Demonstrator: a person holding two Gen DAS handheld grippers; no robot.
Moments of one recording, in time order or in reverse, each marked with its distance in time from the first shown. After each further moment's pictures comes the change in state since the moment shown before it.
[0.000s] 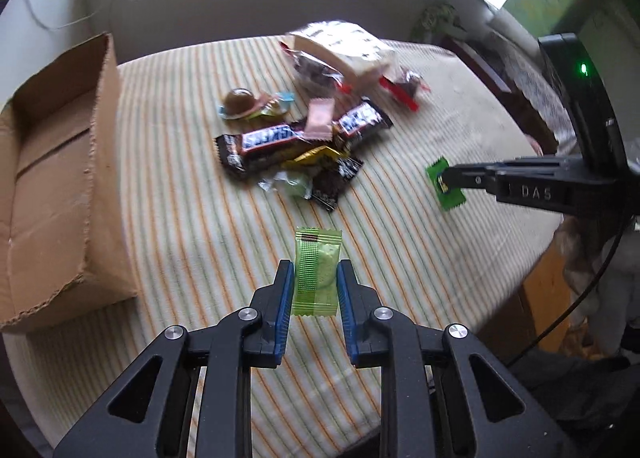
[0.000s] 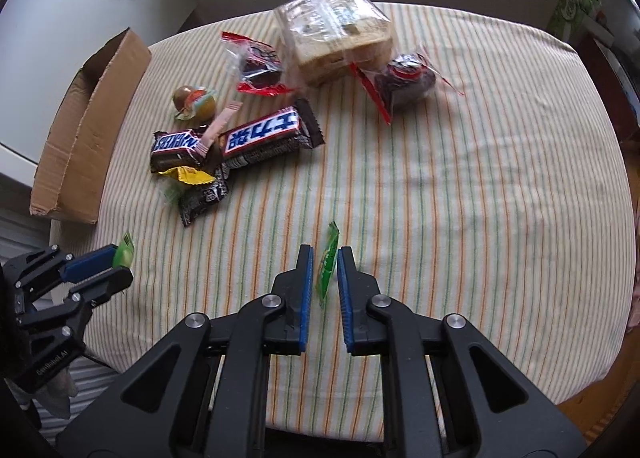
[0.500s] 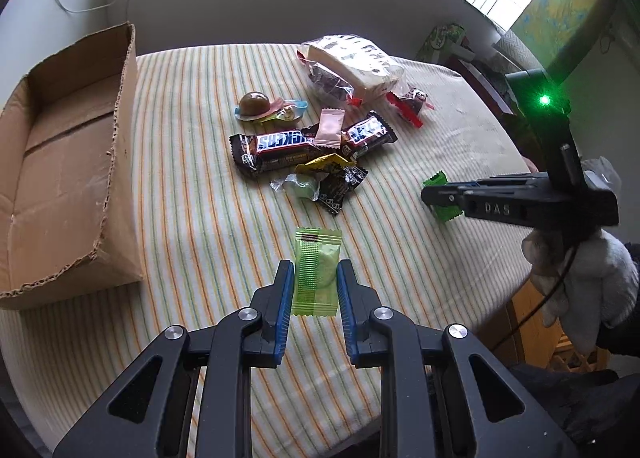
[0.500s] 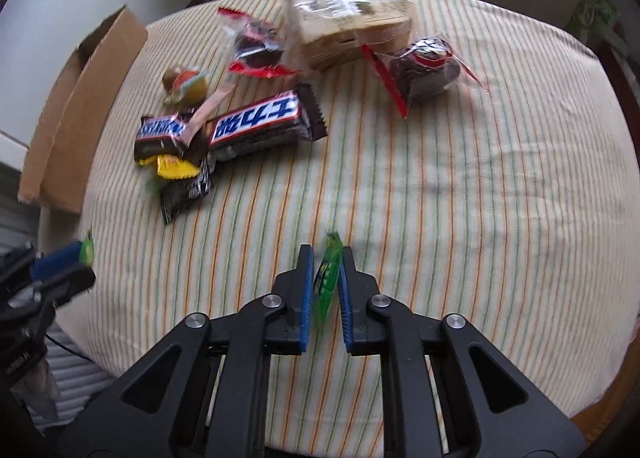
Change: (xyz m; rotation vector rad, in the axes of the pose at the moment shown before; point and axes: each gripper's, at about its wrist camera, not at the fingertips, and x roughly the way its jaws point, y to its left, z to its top) left arm -0.011 0.006 -0.007 -0.059 -0.036 -0.016; right arm 0.027 0.000 0.006 -0.042 0.037 0.006
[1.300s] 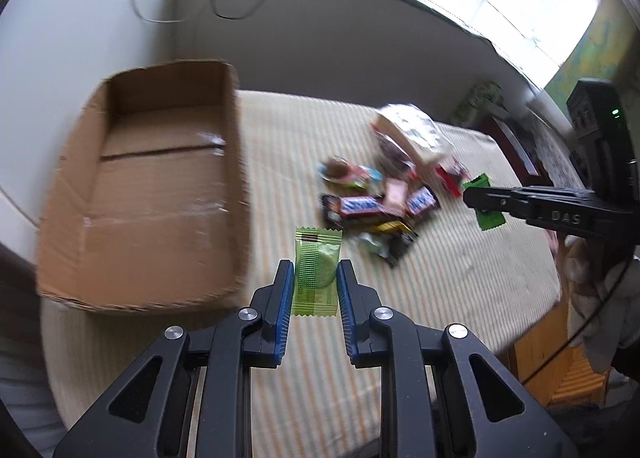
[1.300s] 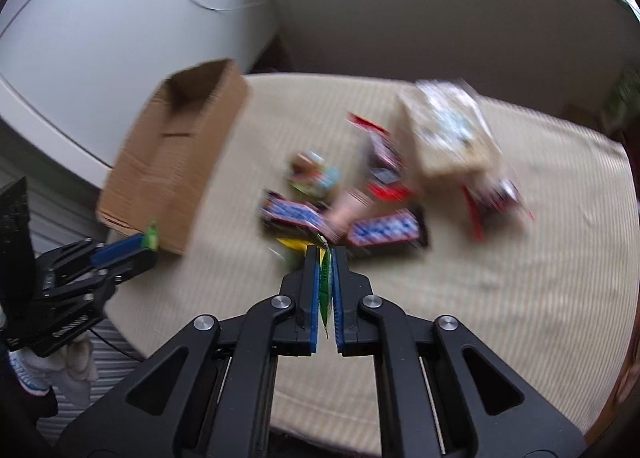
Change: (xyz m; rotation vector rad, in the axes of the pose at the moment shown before) left arm -0.061 0.054 0.016 -0.151 -0.132 0.088; right arm -0.073 0.072 0.048 -0.165 -0.139 0.151
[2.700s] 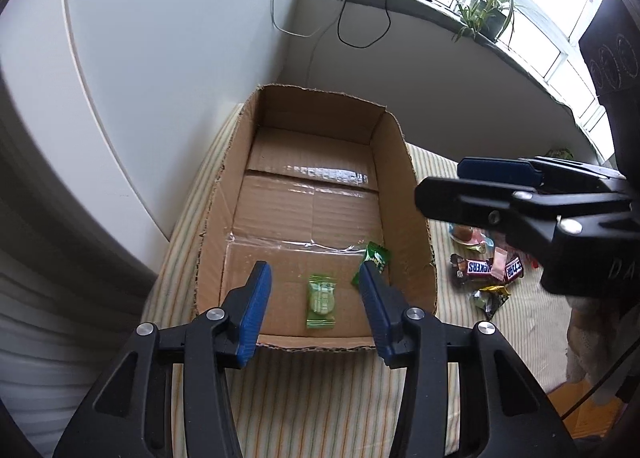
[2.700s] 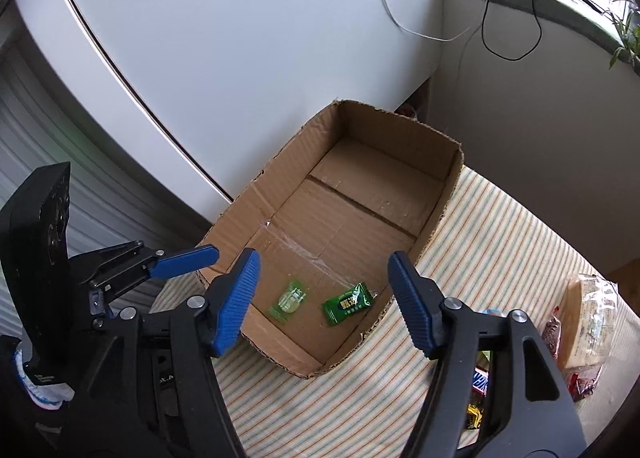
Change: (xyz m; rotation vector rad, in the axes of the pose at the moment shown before) left arm -0.034 0.097 0.012 -0.198 -0.080 0.199; right arm 0.040 0.179 0.080 -0.369 -0.014 0.166
